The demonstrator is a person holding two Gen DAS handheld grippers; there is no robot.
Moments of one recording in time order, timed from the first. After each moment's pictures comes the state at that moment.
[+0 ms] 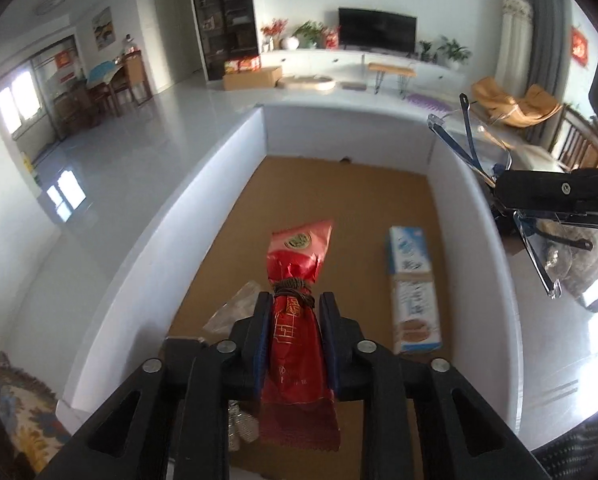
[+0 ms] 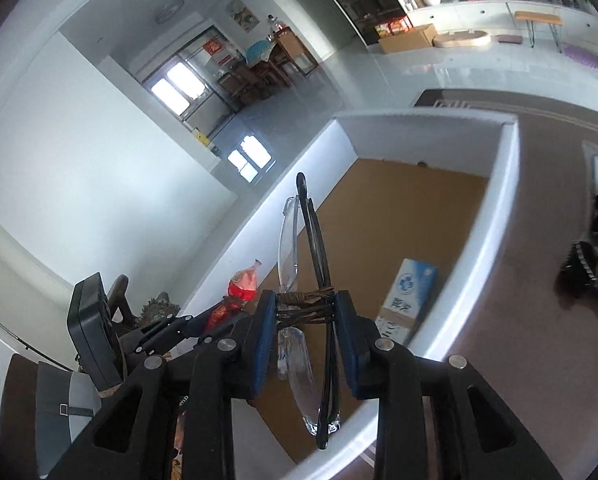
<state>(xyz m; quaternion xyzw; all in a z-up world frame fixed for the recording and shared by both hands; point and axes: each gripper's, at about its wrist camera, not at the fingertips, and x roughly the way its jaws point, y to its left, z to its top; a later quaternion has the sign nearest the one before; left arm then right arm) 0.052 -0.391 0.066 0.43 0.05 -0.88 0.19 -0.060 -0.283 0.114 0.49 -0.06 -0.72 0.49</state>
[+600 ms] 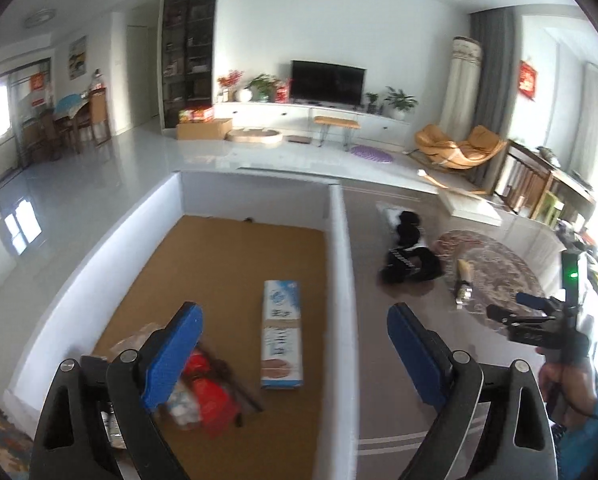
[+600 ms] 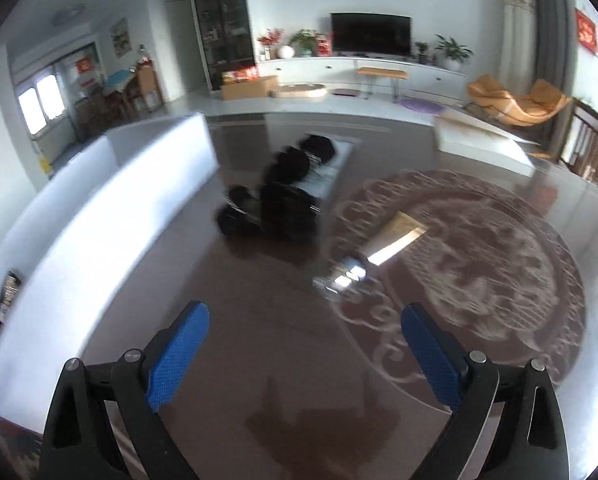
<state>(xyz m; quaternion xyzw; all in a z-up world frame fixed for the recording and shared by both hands) 0.054 -0.274 0.122 0.32 0.06 -0.94 0.07 -0.073 -0.039 0.027 0.40 0.06 -0.89 0.19</state>
